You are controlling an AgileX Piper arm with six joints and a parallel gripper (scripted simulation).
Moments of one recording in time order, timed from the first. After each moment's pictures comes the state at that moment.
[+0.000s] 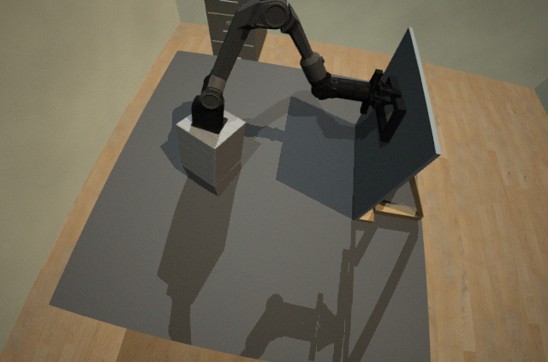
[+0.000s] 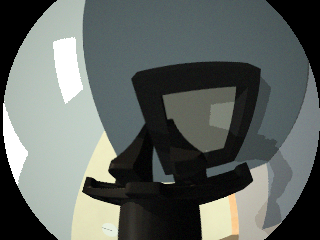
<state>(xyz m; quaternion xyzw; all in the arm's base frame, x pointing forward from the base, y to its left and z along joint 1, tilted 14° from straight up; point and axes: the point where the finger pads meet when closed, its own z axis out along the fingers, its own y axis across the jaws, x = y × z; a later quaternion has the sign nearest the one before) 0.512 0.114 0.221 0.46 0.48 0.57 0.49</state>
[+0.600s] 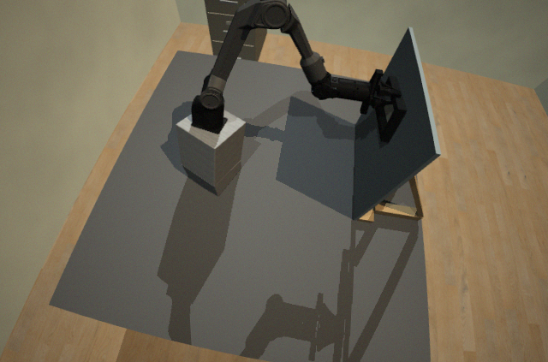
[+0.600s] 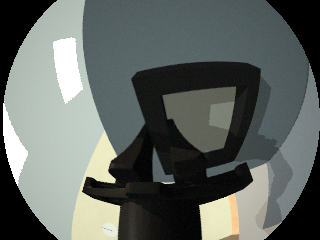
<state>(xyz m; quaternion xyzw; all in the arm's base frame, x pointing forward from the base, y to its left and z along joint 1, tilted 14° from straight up) 0.512 0.114 0.221 0.46 0.48 0.57 0.49</state>
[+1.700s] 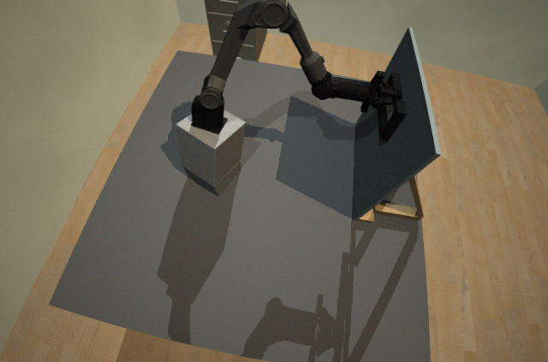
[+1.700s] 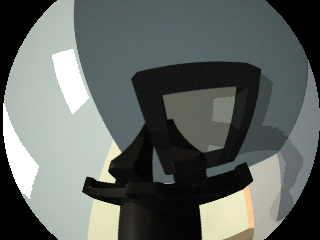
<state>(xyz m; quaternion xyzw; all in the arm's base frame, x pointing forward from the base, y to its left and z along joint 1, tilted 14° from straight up) 0.513 0.107 0.225 0.49 0.44 0.60 0.45</state>
